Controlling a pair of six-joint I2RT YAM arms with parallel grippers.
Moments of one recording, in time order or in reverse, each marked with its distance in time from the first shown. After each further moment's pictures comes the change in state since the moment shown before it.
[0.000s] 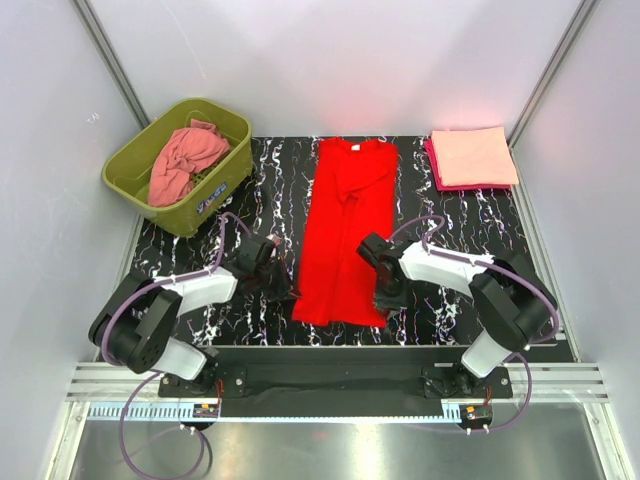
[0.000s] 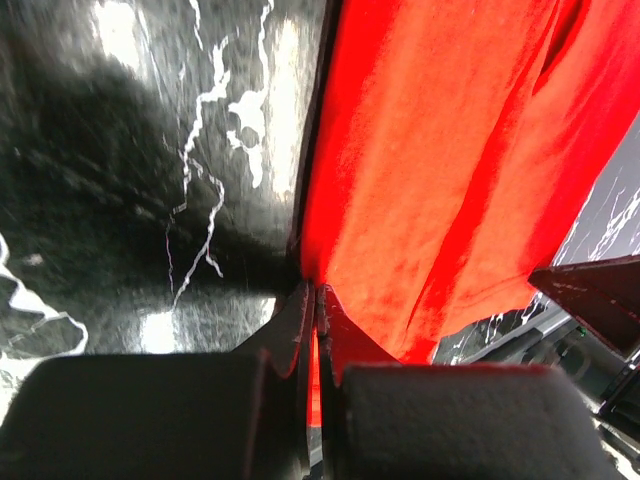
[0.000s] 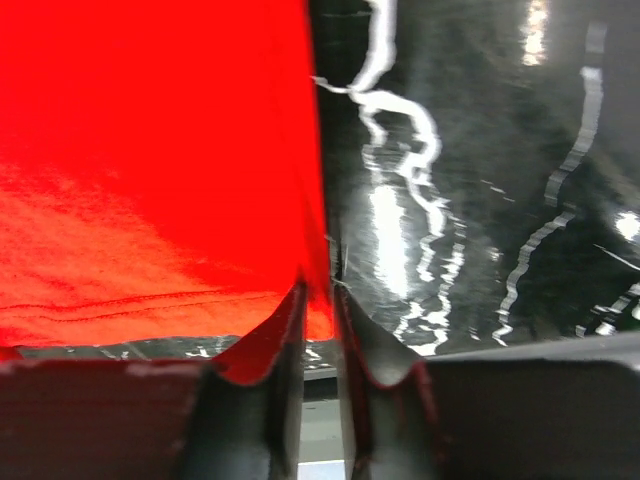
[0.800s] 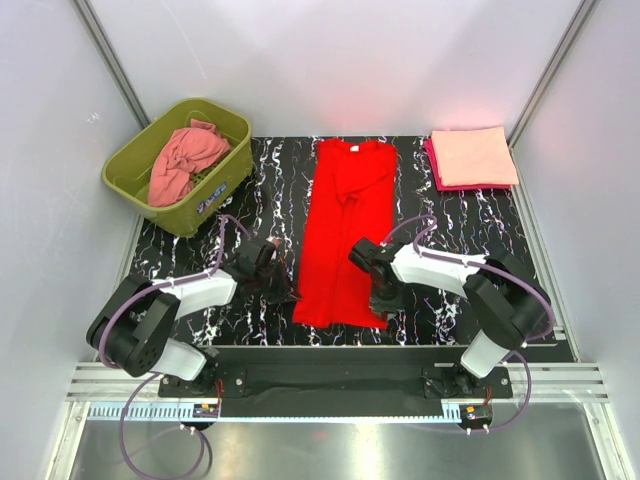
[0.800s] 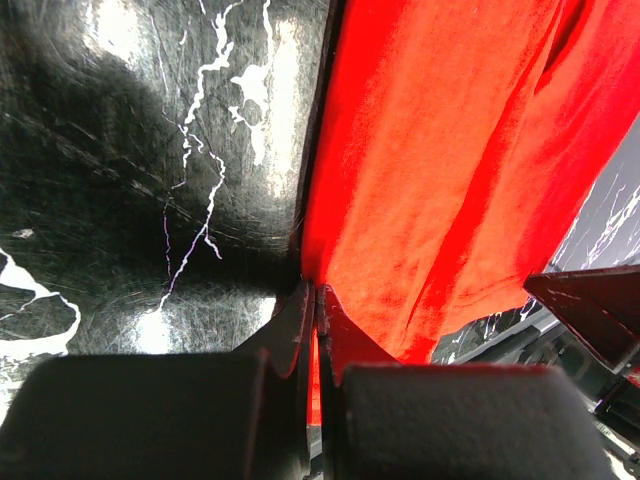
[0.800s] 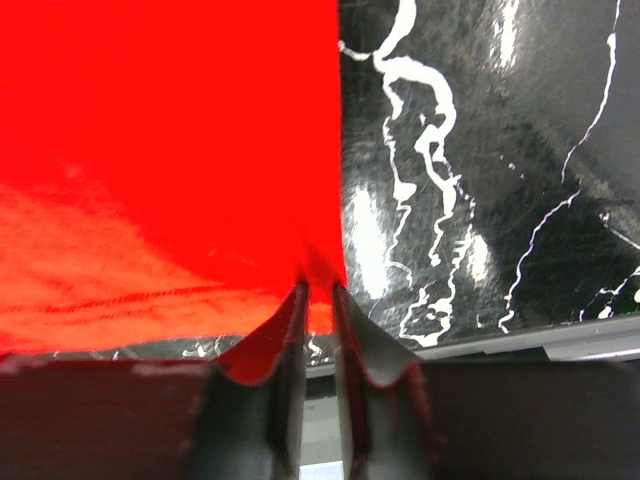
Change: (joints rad) left arm -0.018 -0.022 -0.021 -0.003 -0.010 -0.030; right arm 0.064 0.018 0.033 -0.052 0.053 0.035
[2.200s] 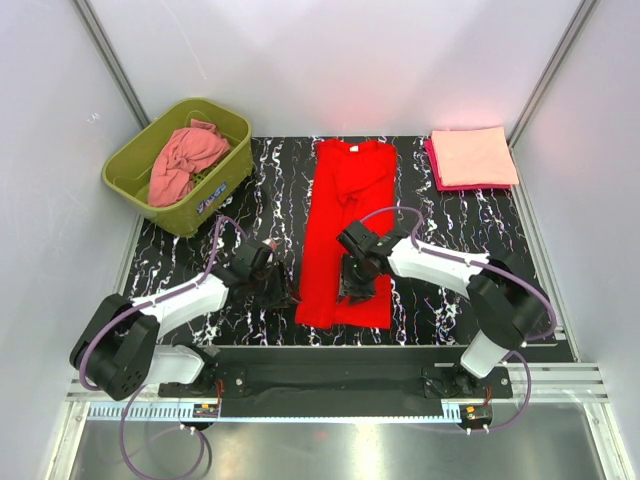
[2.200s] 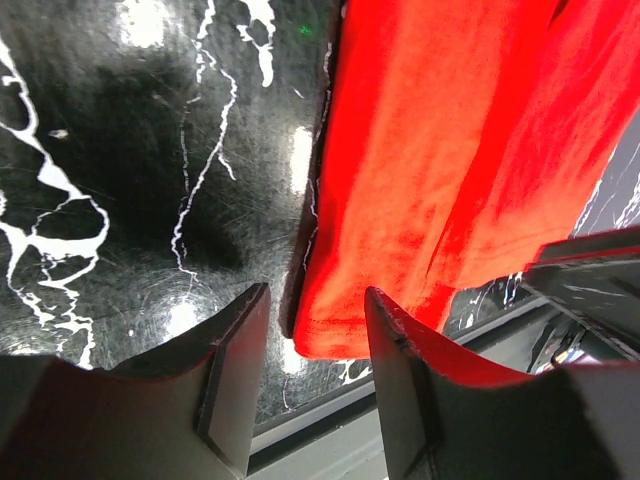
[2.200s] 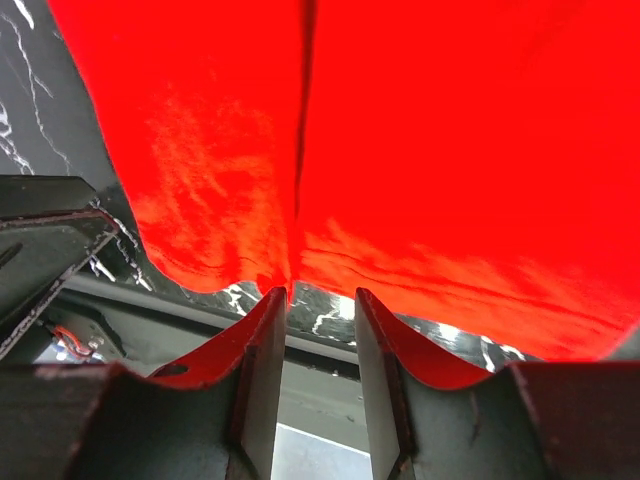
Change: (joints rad) left arm -0.018 -0.141 0.006 -0.175 -0.028 0.046; right arm 0.014 -0.002 0.097 0.242 -0.240 -0.049
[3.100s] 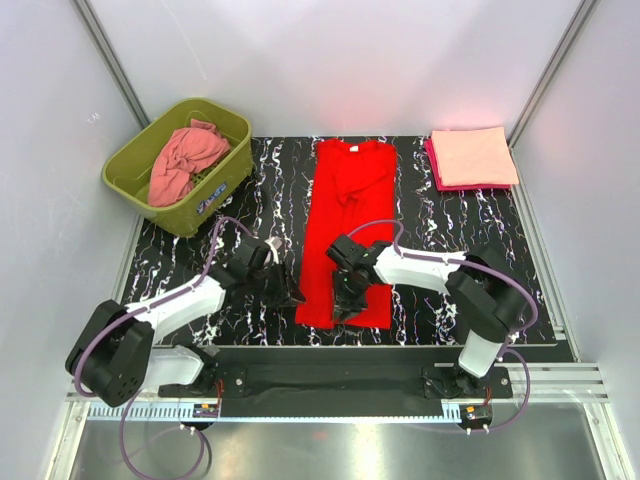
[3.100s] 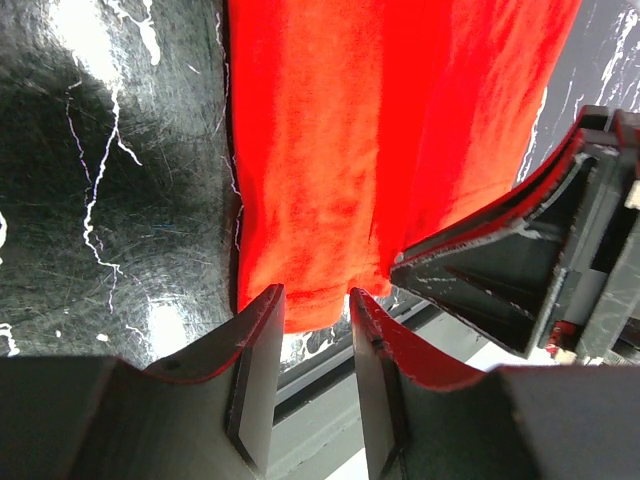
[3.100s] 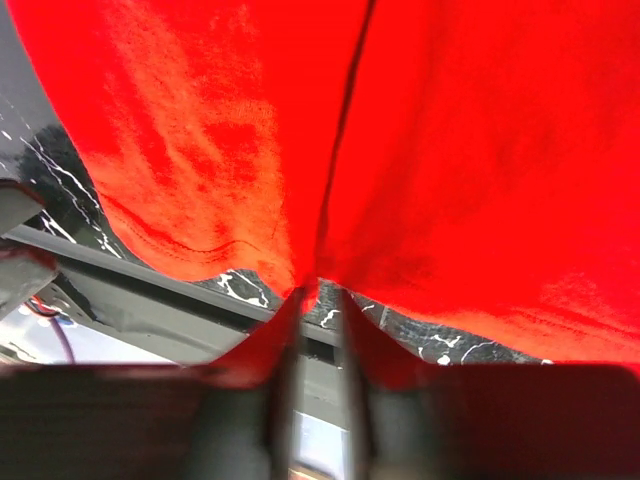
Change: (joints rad) left arm 0.000 -0.035 -0.001 0.035 0.123 0.017; right arm 0.074 0.101 -0.020 0.058 -0.114 -0.008
